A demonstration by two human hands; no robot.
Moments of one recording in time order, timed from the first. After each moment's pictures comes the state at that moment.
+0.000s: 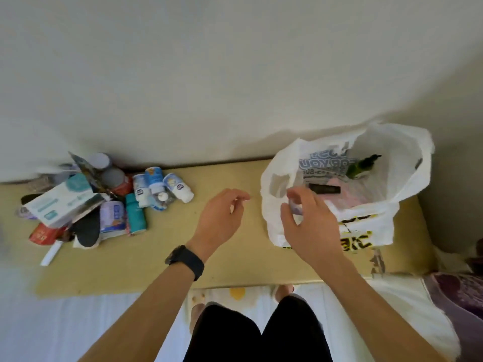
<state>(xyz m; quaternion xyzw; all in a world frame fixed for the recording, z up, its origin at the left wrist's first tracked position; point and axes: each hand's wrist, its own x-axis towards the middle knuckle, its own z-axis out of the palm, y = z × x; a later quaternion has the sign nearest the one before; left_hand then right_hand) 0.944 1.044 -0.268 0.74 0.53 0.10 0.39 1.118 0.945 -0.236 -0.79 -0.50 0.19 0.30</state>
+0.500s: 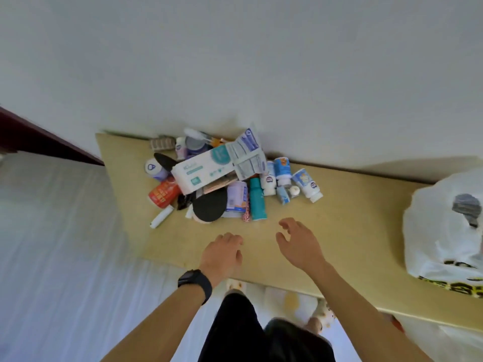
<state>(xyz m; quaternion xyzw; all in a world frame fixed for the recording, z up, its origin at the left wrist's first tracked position) 0.554 1.055 -0.352 0.74 0.57 -0.18 0.32 0.770 1.049 -0.342 -0.73 -0.54 0.42 0.05</state>
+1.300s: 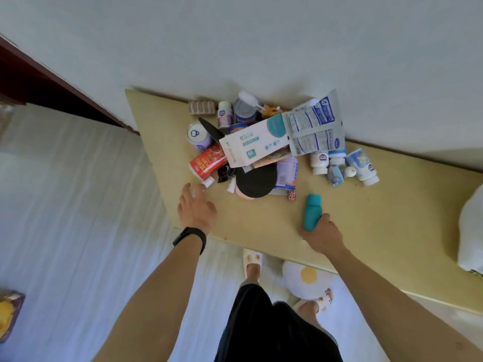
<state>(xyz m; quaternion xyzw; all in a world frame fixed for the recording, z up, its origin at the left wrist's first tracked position) 0.391 1.097 -0.402 0.51 0.82 -0.01 0.26 0.697 1.045 -0.406 -0.80 -0.42 0.41 -0.12</state>
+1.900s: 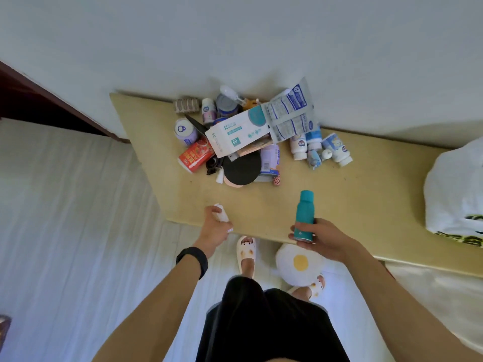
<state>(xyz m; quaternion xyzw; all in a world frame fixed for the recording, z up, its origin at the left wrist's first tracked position) 0.431 1.025 -0.366 0.26 0.73 0.13 0.62 0.707 0.991 -0.330 -0.65 -0.06 0.73 0.20</state>
